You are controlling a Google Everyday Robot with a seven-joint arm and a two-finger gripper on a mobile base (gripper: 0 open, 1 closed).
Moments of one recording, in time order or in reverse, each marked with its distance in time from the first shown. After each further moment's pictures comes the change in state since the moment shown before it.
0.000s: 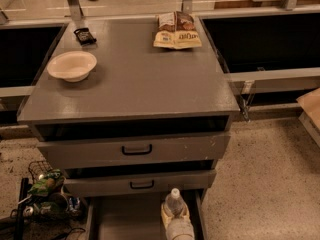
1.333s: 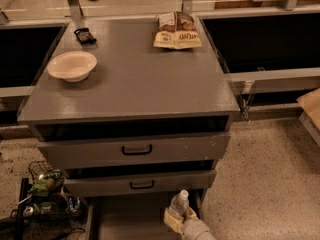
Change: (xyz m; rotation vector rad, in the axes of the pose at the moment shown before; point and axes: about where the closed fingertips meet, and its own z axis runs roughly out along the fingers) arm -0.001 -0.003 -0.011 -0.418 0.034 0.091
